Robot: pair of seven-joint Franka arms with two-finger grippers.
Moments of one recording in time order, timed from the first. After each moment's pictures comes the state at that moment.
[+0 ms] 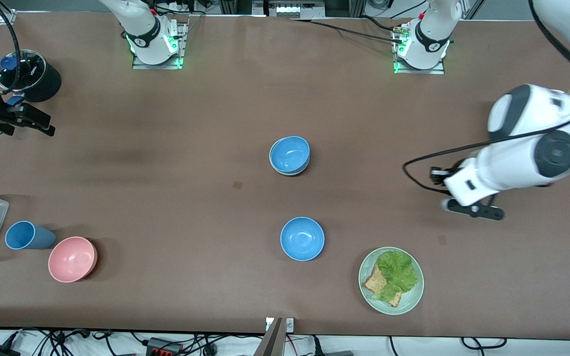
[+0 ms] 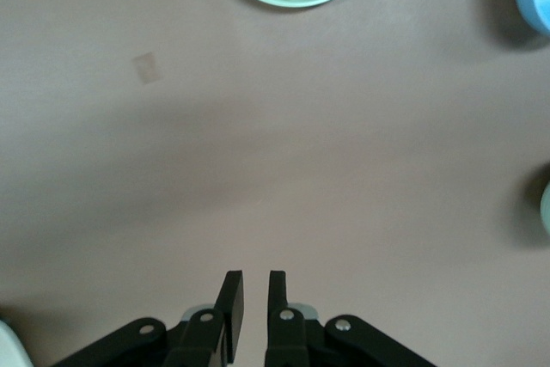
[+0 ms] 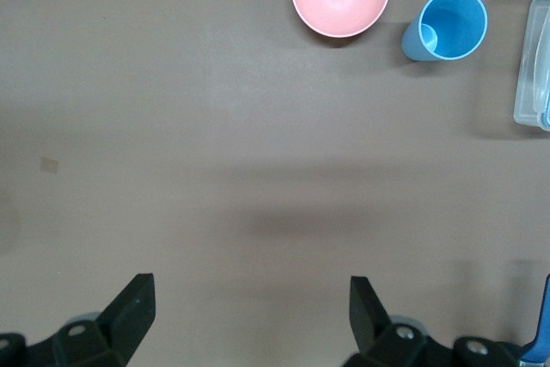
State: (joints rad) left arm 0.34 0.48 -0.58 -1.44 0.17 1.63 -0.05; right arm -0.02 0.01 -0.03 -1.69 0.02 1.69 -0.05
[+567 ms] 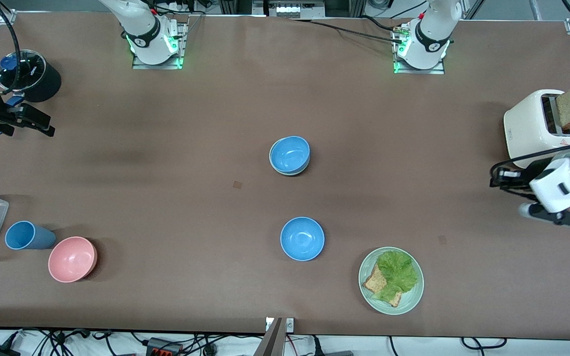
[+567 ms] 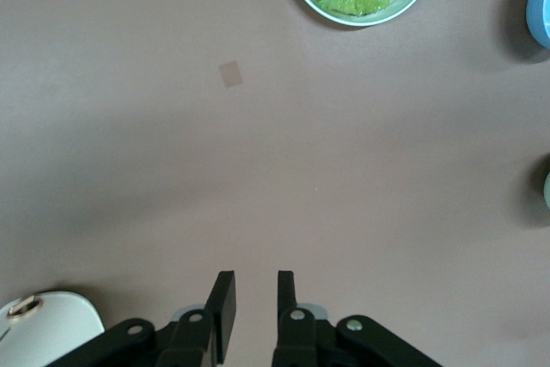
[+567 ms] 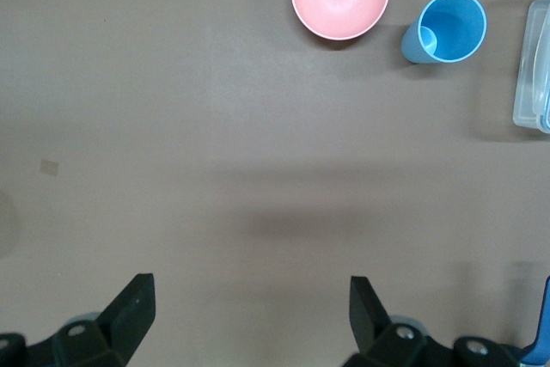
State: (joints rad) left arm 0.27 0.42 -0.30 -1.30 0.03 1.52 0.14; right arm -0.02 0.01 -0.03 -1.69 0.02 1.69 -0.05
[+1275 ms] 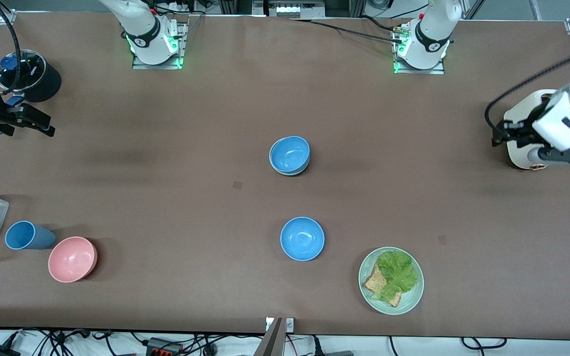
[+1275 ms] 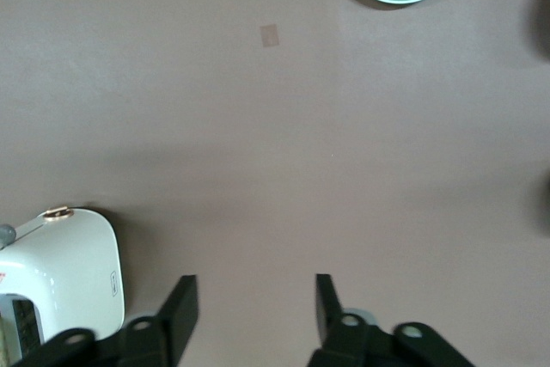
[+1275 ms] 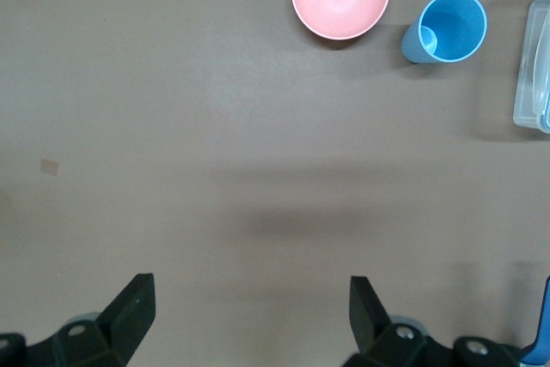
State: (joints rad) left arm 0.10 0.03 -0.12 -1.70 0.01 1.65 0.02; right arm -0.02 0.01 -0.03 -1.69 0.02 1.70 -0.05
